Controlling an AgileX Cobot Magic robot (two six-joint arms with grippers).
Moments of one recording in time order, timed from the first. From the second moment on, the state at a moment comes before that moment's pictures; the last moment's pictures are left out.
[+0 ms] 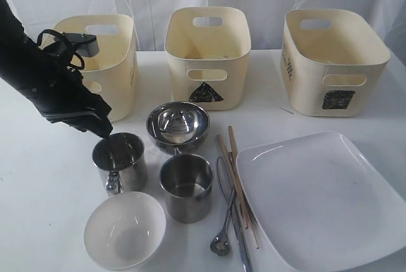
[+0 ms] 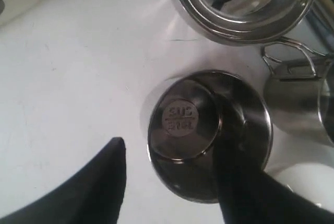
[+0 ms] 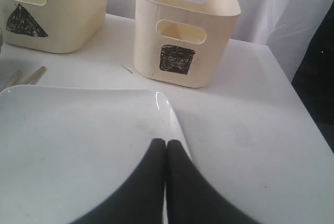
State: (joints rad) left arm -0.29 1.66 -1.19 -0.41 0.88 0.50; right arm -0.07 0.01 -0.01 -0.03 0.32 -0.11
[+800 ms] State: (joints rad) left arm -0.30 1.82 -1.19 -0.39 0.82 0.54; right arm -0.07 0.01 -0.01 -0.03 0.32 -0.11
